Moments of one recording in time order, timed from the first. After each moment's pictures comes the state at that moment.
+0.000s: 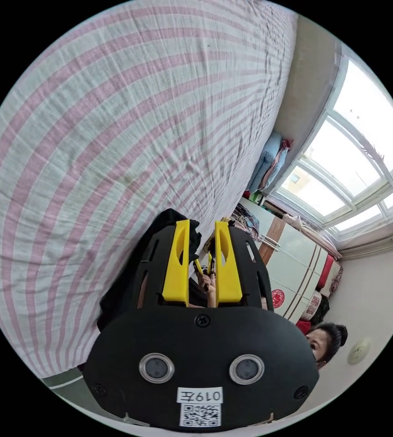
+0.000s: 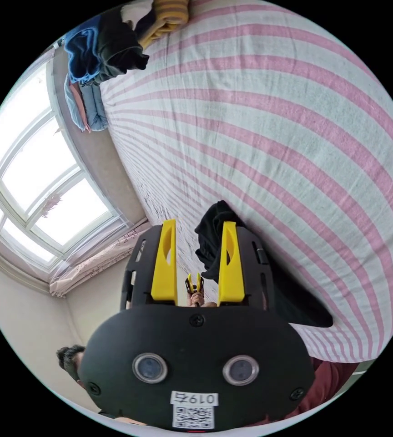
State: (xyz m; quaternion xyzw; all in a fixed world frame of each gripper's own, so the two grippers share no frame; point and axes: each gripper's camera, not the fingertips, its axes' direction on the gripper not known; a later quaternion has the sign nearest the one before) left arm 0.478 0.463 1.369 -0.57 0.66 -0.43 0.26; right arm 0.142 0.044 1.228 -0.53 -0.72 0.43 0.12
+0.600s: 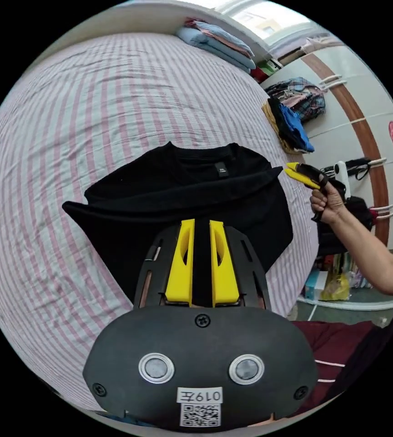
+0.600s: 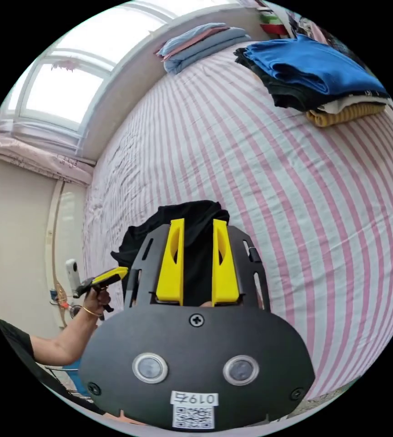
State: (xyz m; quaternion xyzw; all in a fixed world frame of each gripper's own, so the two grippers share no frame) left arm 0.531 0.323 1.051 -0.36 0.70 0.06 0.61; right arm 0.216 -0.036 1.056 -0.31 -0.77 0.27 0.49
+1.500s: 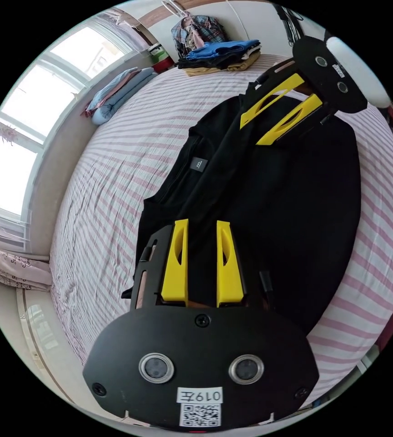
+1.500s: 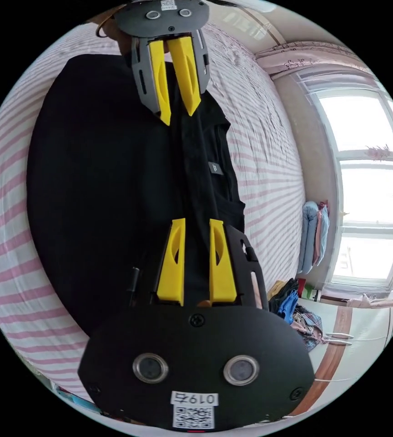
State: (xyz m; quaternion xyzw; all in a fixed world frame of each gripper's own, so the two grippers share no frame) left arm 0.558 0.282 0.800 -0.03 0.55 0.36 0.75; right arm 0.190 -0.100 0.678 0.24 -0.51 -0.34 0.75
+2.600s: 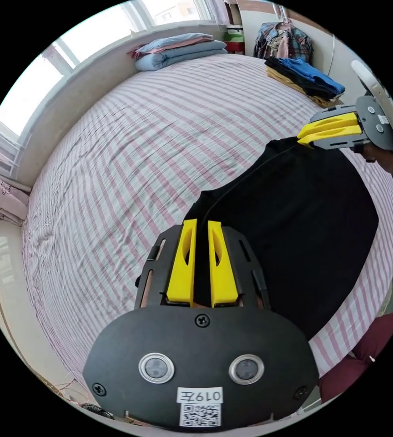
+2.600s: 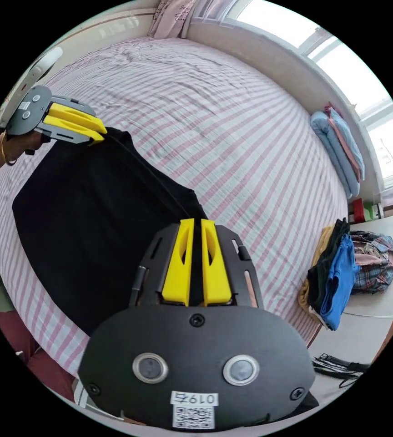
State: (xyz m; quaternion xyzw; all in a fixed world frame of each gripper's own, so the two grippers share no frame) left arm 0.525 0.217 0.904 -0.20 0.56 0.24 0.77; right arm 0.225 -0.169 0.788 0.01 -0.64 -0.16 0.75
